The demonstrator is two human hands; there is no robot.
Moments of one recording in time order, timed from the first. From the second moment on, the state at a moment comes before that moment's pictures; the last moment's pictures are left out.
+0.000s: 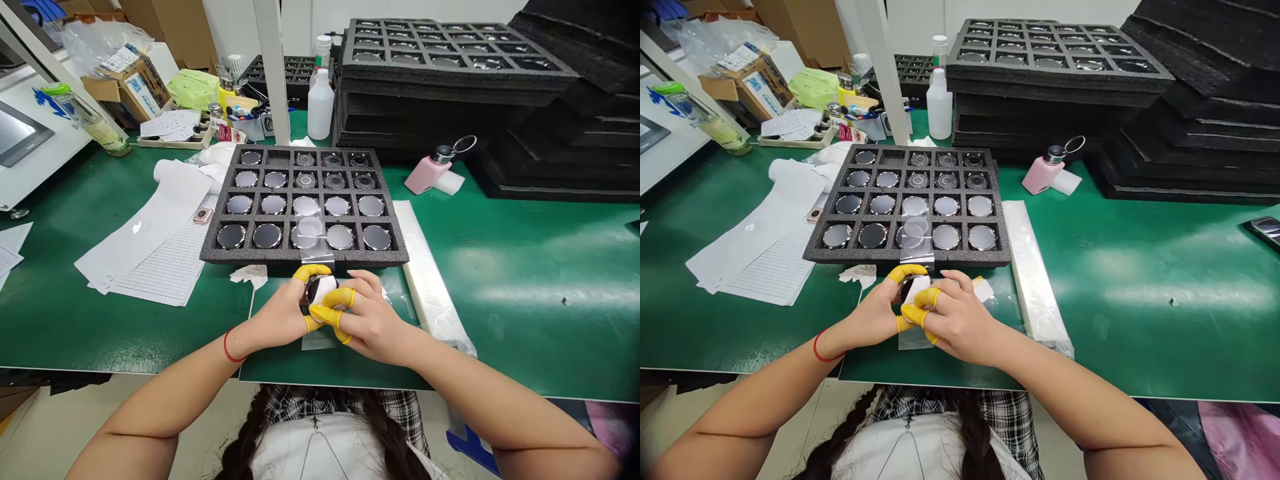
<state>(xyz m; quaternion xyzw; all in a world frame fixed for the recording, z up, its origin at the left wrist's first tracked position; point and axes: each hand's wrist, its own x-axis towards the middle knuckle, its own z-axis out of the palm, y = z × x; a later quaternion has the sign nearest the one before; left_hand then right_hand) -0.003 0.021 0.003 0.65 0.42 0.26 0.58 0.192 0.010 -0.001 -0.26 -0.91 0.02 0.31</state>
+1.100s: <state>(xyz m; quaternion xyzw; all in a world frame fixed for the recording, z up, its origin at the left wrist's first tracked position) 0.000 0.016 -0.001 0.65 0.44 0.29 0.56 0.189 0.013 -0.003 -0.37 -0.87 -0.07 0.33</state>
